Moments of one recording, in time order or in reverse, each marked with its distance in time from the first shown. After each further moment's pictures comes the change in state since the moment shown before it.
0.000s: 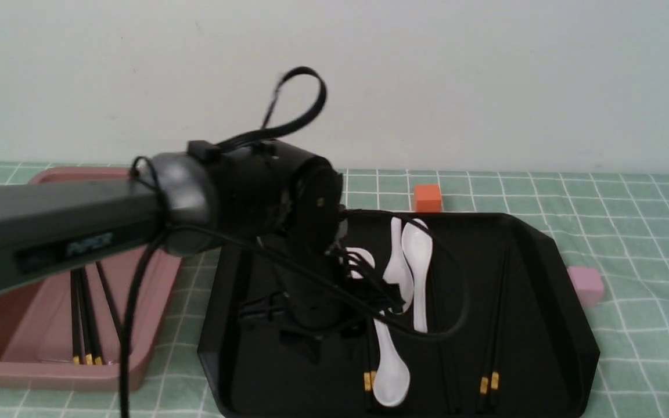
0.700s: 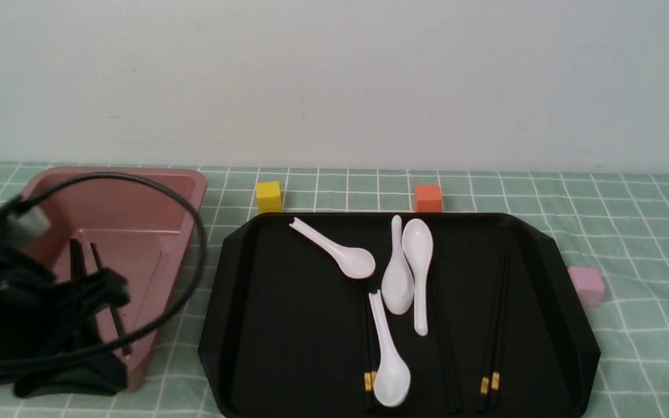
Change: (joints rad) right arm 0.000 0.000 0.000 0.000 0.000 0.000; left arm 0.554 -0.711 0.564 -0.379 0.136 0.441
